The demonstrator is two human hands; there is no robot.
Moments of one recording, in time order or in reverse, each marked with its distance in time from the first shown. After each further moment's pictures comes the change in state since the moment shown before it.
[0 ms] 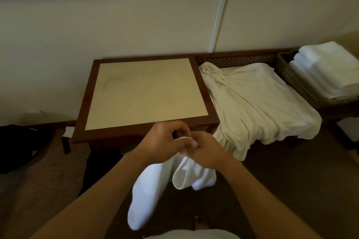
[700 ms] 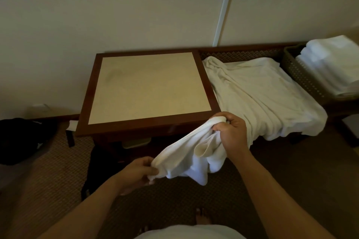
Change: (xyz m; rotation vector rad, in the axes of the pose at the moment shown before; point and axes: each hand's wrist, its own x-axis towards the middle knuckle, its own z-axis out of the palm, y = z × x) left_hand -0.077 -0.138 0.011 -0.711 -0.075 -0.890; right_hand 0.001 0.016 -0.024 0.497 0.613 0.024
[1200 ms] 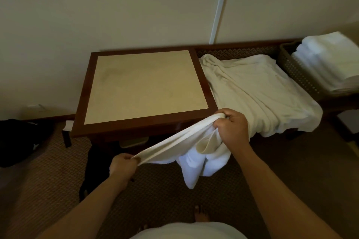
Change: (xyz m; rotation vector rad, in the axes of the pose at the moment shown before) left_hand 0.020 -0.003 -0.015 0.236 0.721 -0.026; right_hand 0.011 0.004 -0.008 -0.294 0.060 0.035
